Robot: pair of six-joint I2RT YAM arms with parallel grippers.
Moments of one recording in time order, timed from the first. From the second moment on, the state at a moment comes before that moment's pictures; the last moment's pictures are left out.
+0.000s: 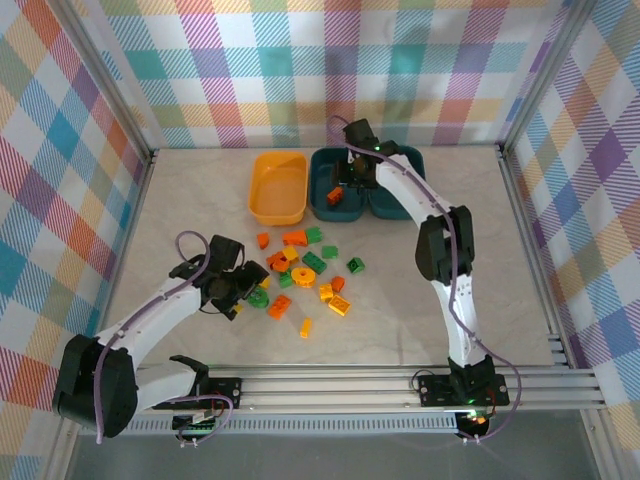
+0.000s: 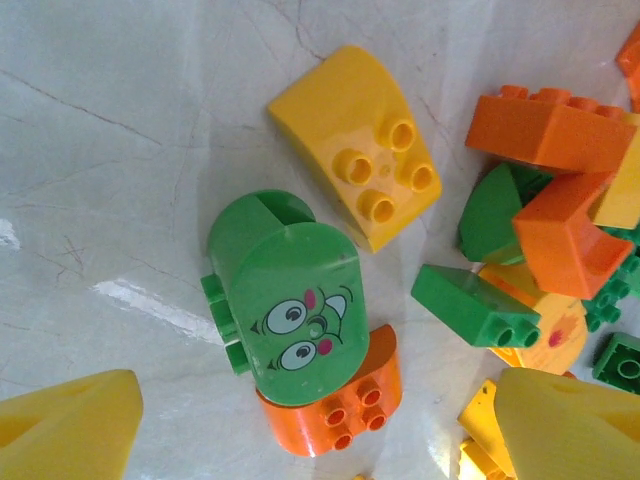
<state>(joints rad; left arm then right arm) -0.36 1.16 0.66 -0.65 0.15 -1.19 0.46 2.29 2.19 -0.86 -0.01 0.38</state>
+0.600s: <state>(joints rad) -0.39 1.28 0.62 -0.52 0.14 -1.24 0.49 1.86 1.53 -0.64 -0.04 0.42</state>
